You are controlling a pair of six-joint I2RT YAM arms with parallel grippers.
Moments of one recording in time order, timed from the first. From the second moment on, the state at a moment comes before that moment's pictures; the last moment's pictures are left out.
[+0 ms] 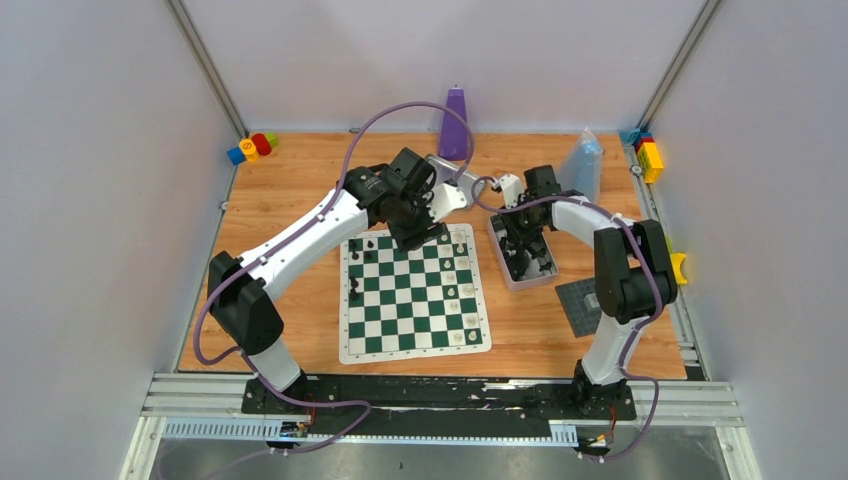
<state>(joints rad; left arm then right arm) -0.74 1.67 1.61 -0.99 0.08 0.50 0.22 1.85 1.18 -0.40 -0.25 -0.42</state>
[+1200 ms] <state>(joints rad) -0.52 1.77 1.70 -0.53 0.89 -0.24 0.27 1.34 1.14 -0.43 -0.83 -0.28</state>
